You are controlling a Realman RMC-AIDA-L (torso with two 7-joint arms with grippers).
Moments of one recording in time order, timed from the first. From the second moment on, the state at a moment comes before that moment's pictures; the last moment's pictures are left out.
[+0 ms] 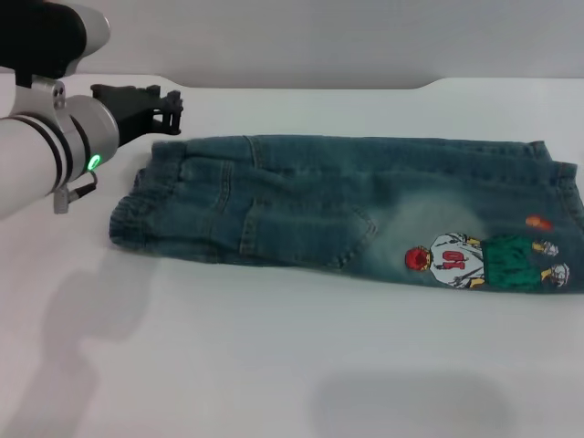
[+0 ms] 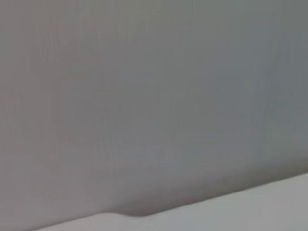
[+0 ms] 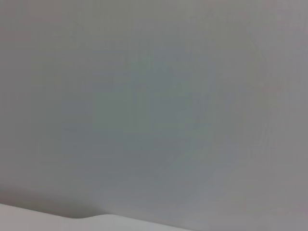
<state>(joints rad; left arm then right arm) -0.31 -2.07 -1.42 -1.34 2.82 -0.46 0.06 -0.02 2.07 1.71 1.52 -2.29 0.42 -0.79</state>
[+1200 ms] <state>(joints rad) -0.35 -2.06 -1.55 -1.62 2.85 -1.22 0.06 0.17 2.08 0.87 0.76 -2.33 -1.03 -0.45</state>
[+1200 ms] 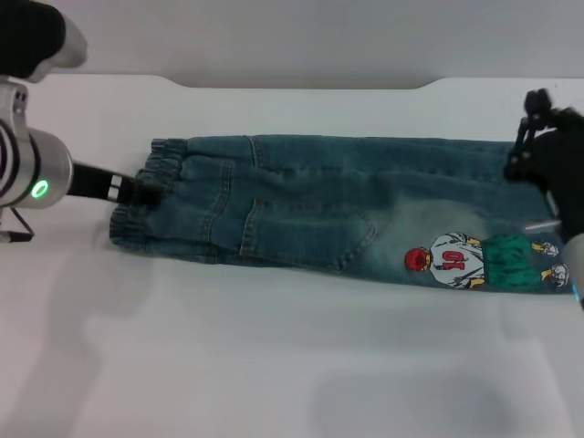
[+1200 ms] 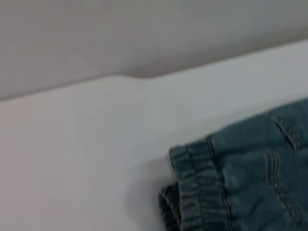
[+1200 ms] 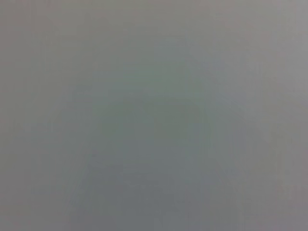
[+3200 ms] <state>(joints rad) -0.46 -2.06 -1.55 -1.35 2.82 -1.17 0.11 0.15 2.08 0.77 0.76 -2.33 -1.05 -0.39</state>
